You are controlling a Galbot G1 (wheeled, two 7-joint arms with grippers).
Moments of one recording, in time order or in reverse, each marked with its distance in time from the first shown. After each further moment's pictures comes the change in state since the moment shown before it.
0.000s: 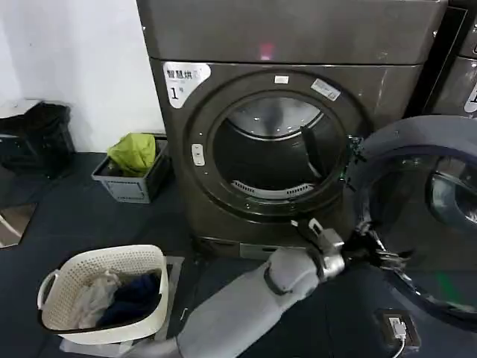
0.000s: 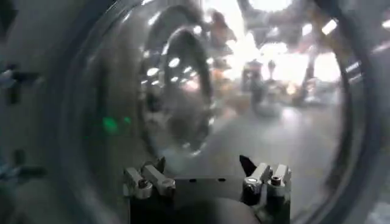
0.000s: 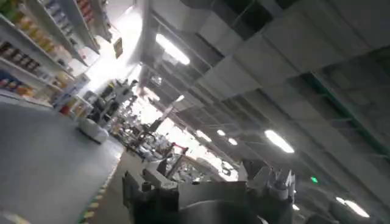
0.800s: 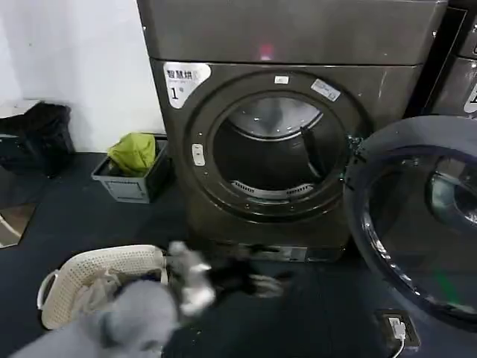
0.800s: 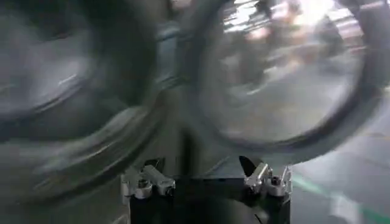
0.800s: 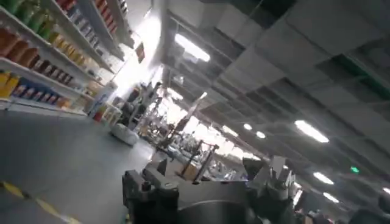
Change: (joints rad) left arm 0.251 0.921 -0.289 -0.731 -0.552 0.271 -0.437; right arm 0.006 -0.047 -0.095 -0.017 0.053 -0.011 -0.013
